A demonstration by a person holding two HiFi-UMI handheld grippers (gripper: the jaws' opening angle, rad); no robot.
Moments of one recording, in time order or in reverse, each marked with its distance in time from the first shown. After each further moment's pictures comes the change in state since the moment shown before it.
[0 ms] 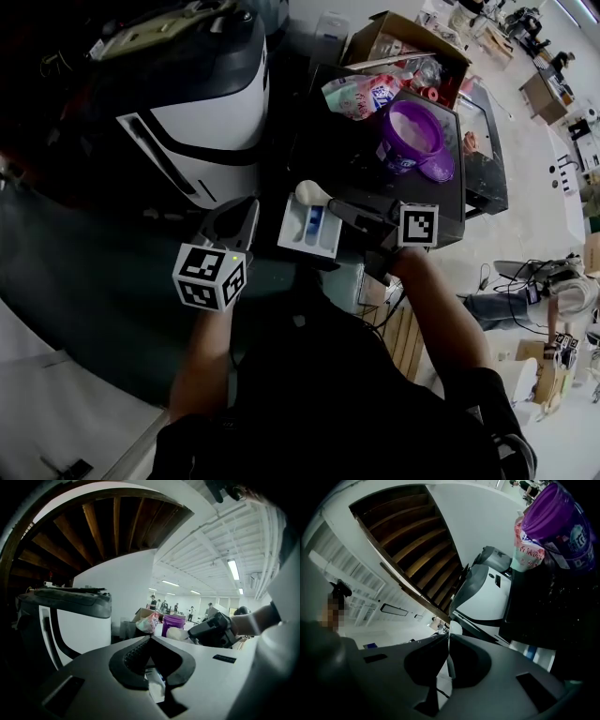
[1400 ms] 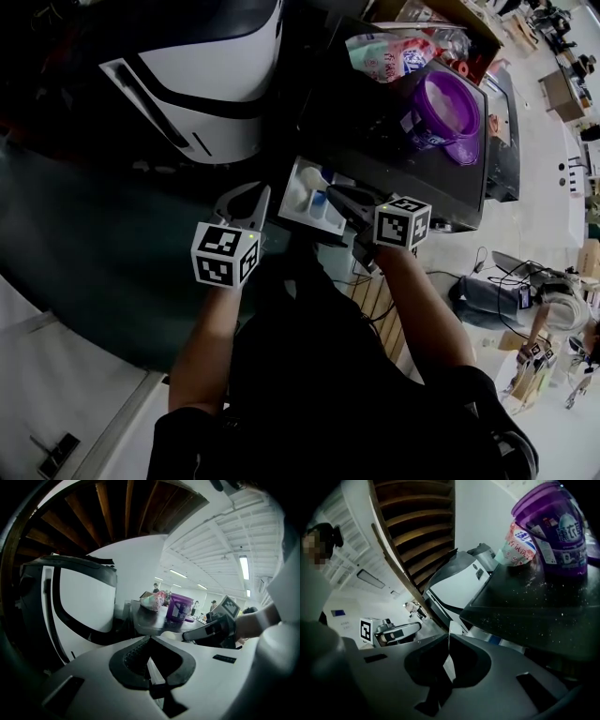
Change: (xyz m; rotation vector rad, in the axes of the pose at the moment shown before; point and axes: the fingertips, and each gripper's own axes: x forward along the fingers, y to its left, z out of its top) left arm 0.044 0.011 -0.118 -0.114 0.142 0.029; right arm 0.018 -0.120 -0.073 -0.185 0.152 -0.355
